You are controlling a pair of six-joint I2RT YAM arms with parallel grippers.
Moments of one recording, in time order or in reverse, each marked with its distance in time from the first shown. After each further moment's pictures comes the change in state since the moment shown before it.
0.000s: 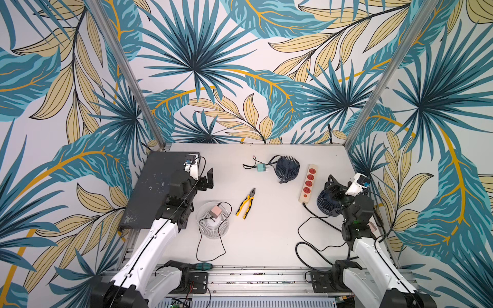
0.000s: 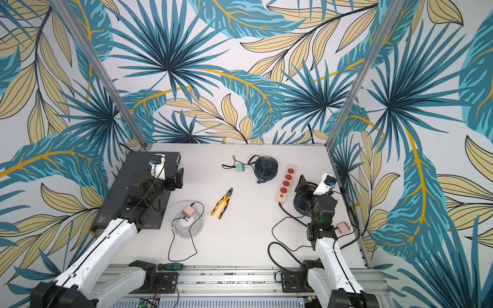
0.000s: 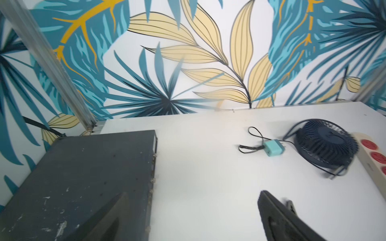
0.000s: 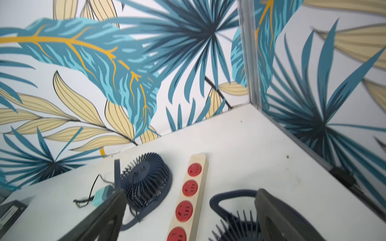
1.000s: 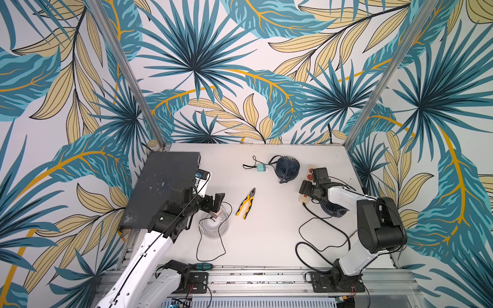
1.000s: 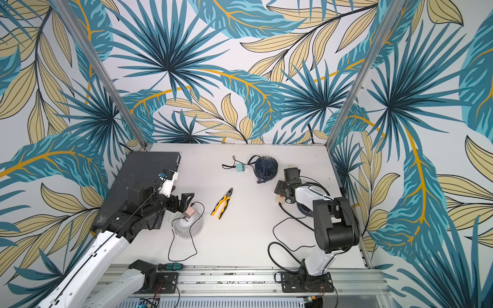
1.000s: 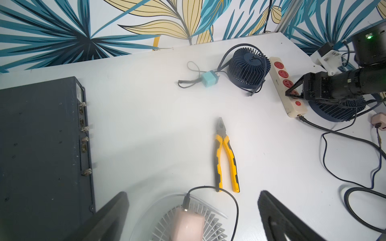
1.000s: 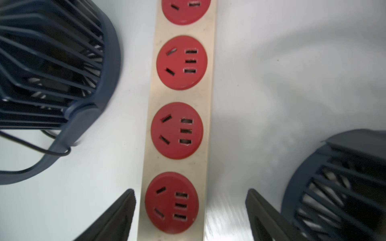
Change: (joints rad) left arm -0.059 -0.131 0.026 -0.423 0.256 0.016; right arm 0.224 0.809 0.539 -0.597 0.148 0.138
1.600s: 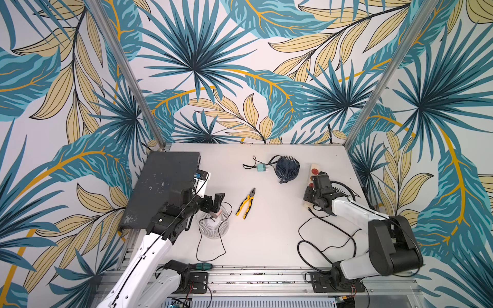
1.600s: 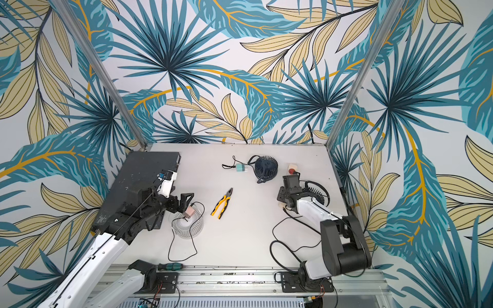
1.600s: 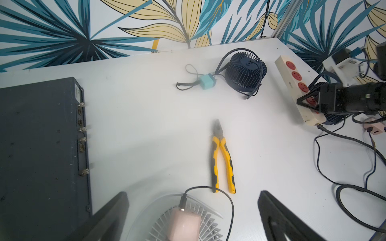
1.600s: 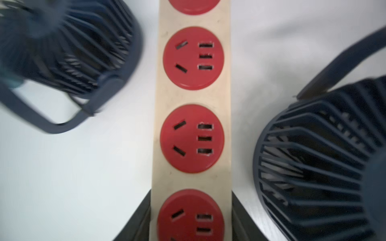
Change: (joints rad) left arm 0.000 -0.017 -0.004 0.001 0.007 -0.018; right arm 0.077 -0.299 -0.186 0.038 0.037 -0.065
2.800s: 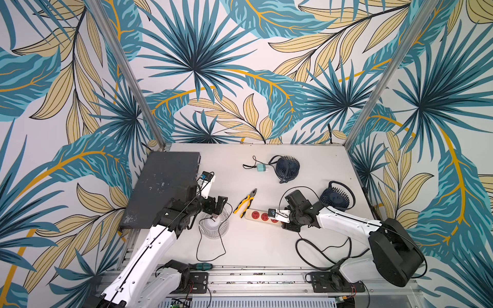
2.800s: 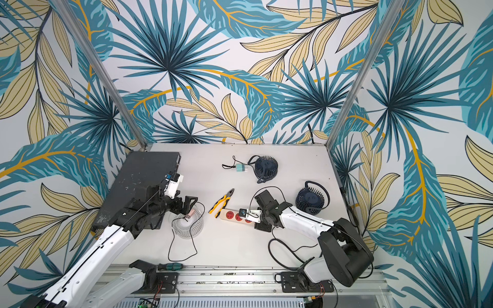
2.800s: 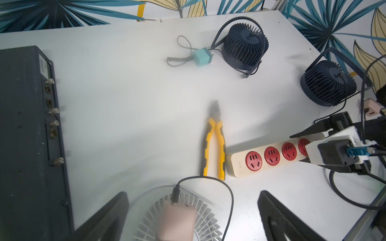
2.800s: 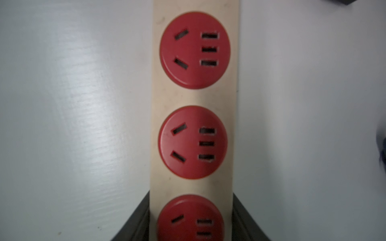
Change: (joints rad) left arm 0.000 0.097 -0.014 -0.023 0.050 0.014; right arm 0.399 0.035 -0.024 -0.237 -0.241 -1.241
